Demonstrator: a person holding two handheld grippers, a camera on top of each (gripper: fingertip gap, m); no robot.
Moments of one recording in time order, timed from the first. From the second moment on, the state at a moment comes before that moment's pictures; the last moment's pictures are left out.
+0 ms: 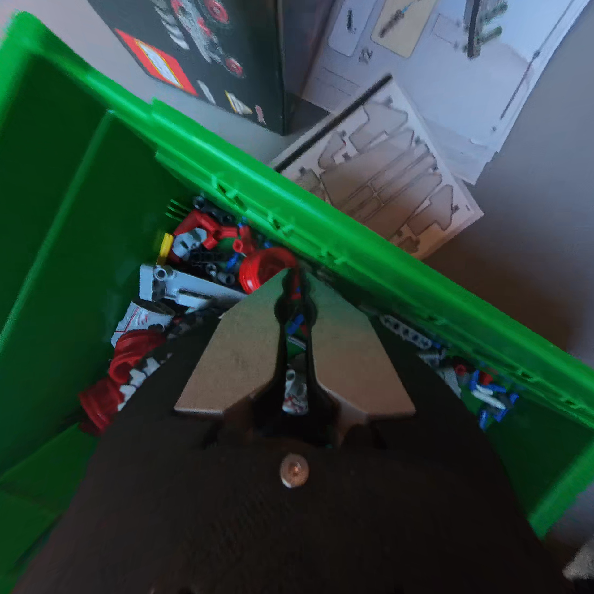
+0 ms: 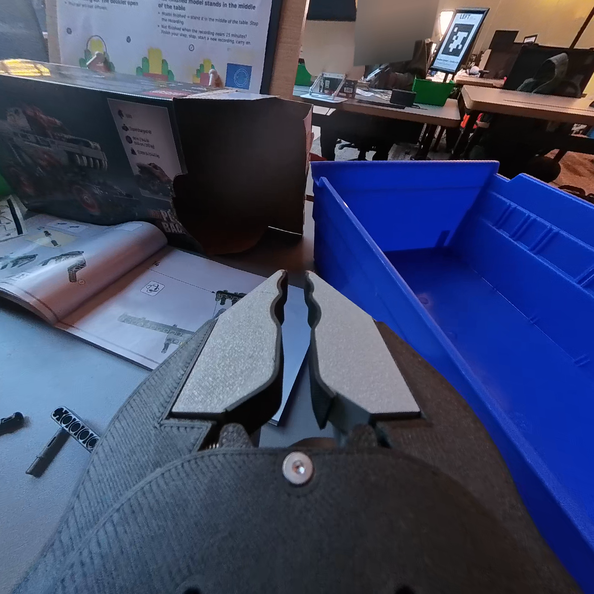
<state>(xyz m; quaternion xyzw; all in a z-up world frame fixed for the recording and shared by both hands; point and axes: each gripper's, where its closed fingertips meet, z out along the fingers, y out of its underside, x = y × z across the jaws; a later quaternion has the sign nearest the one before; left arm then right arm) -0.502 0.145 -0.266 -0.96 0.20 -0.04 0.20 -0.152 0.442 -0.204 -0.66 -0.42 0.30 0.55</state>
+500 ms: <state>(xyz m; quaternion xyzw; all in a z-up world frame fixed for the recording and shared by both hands) -0.499 0.150 -0.276 -0.96 0.19 -0.05 0.19 -0.152 0.443 -0.205 -0.66 -0.42 0.30 0.55</state>
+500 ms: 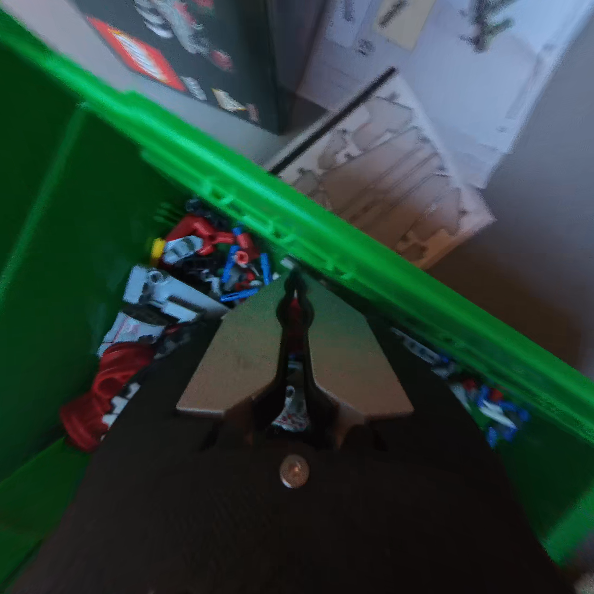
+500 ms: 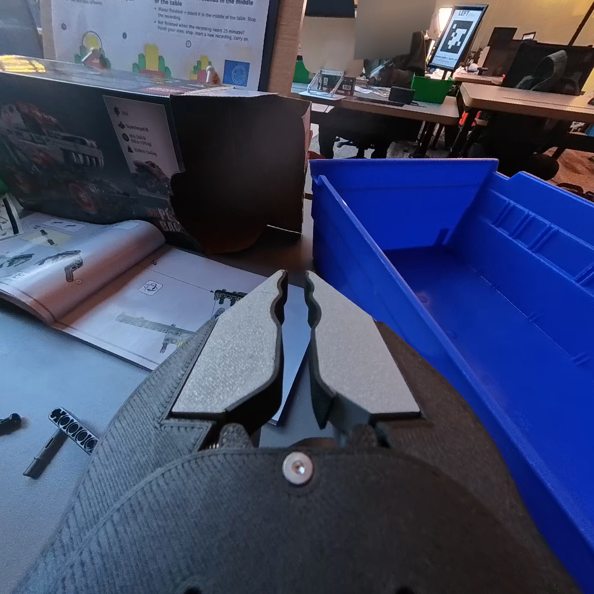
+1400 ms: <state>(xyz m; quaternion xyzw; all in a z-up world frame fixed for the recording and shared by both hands) -0.538 0.163 -0.235 -0.95 0.13 0.01 0.27 -0.152 0.443 -0.206 -0.66 -0.42 0.30 0.55</state>
